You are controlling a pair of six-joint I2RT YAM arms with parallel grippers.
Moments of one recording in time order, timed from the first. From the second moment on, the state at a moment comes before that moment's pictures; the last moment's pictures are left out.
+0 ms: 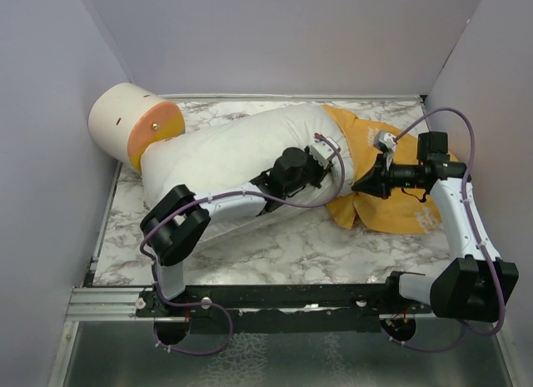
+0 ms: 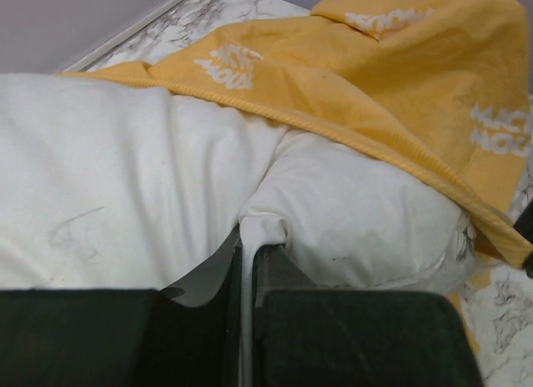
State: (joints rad) left arm -0.89 1.80 1.18 0.48 0.06 0.05; right arm -0.11 1.22 1.06 -0.90 -1.13 -0.81
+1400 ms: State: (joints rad) left arm -0.91 2.00 1.15 0.83 0.41 -0.15; right arm -0.13 1.34 1.11 -0.87 -1.04 -0.62
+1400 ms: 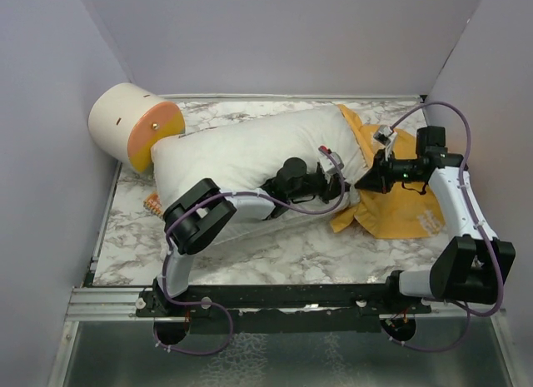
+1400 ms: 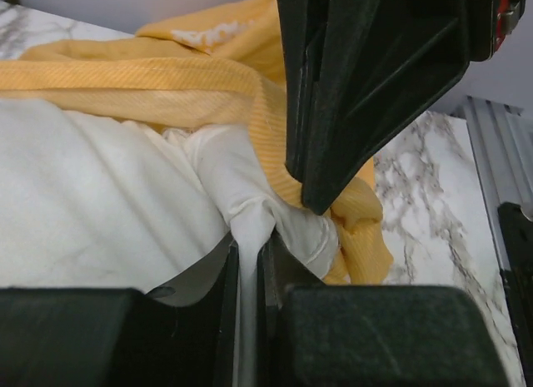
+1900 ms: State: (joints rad) left arm -0.91 2.09 1.37 0.61 0.54 -0.21; right arm -0.13 1.25 1.24 -1.04 -1.00 -0.71
